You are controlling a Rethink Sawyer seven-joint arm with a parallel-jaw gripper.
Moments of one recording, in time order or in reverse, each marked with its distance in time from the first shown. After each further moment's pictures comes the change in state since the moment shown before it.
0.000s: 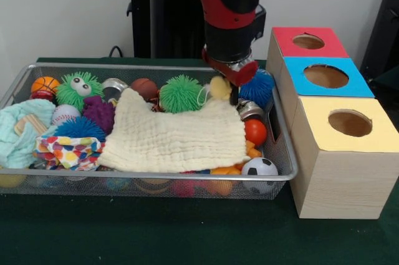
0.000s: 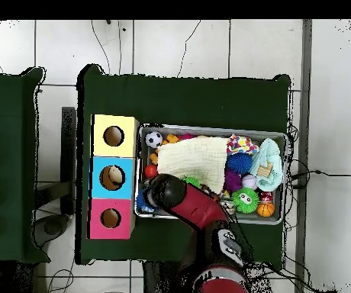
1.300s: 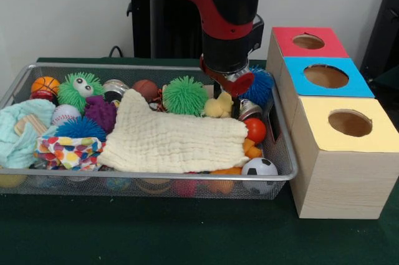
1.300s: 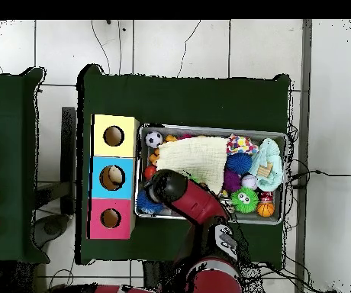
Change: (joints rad) arm 0.028 0.066 -0.034 -0.056 0.055 -0.053 0.000
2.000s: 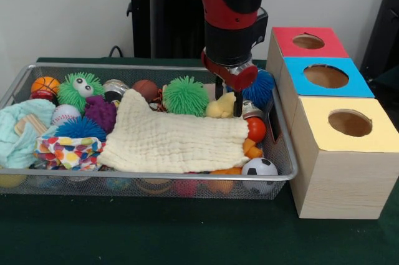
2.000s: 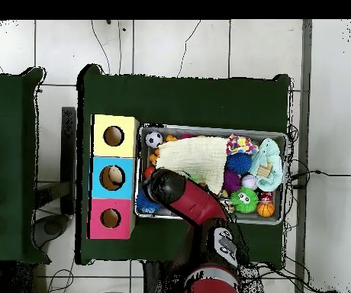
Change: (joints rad) arm 0.024 -0.046 -0.015 0.014 0.001 0.023 0.000
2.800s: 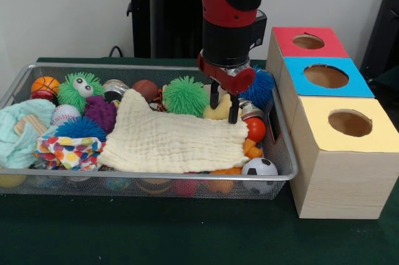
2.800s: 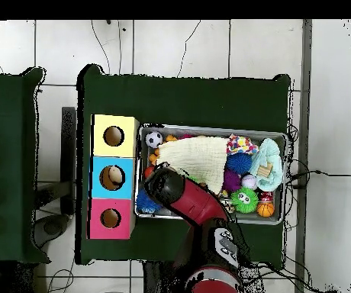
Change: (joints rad) arm -0.006 -0.009 0.009 0.002 0.000 -0.108 0.000
